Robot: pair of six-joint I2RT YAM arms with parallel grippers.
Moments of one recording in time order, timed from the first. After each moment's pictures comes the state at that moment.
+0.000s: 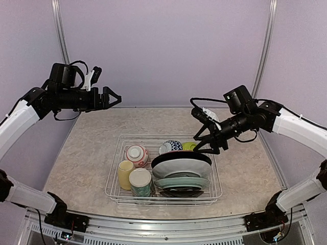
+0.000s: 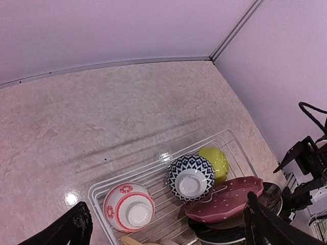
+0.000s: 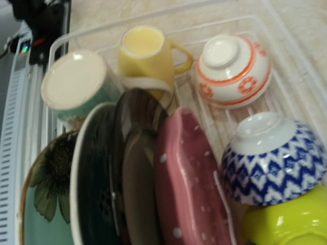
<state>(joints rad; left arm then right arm) -0.47 1.23 1.37 -0.65 0.26 -0.32 0.70 1.31 1.22 -0.68 -0.62 -0.38</state>
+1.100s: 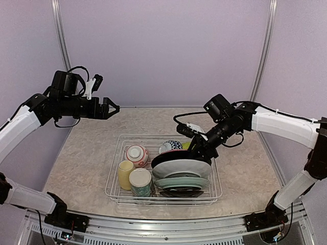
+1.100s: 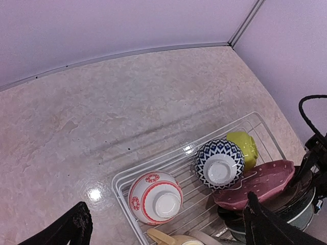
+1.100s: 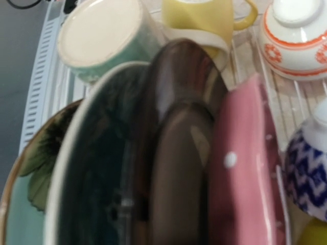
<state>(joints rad) -0.47 1.21 1.29 -0.64 0.19 -0.21 0.75 1.54 1.29 -0.79 -0.70 -0.50</state>
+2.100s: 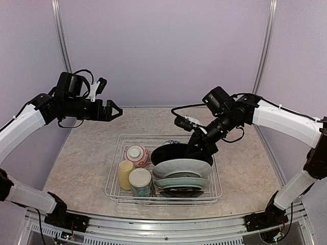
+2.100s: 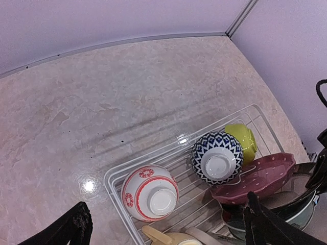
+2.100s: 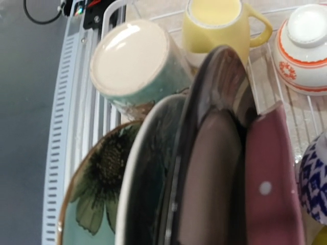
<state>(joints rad) -0.47 1.25 1.29 -0.64 0.23 -0.22 0.77 1.55 1.41 -0.89 -0.72 -0.43</state>
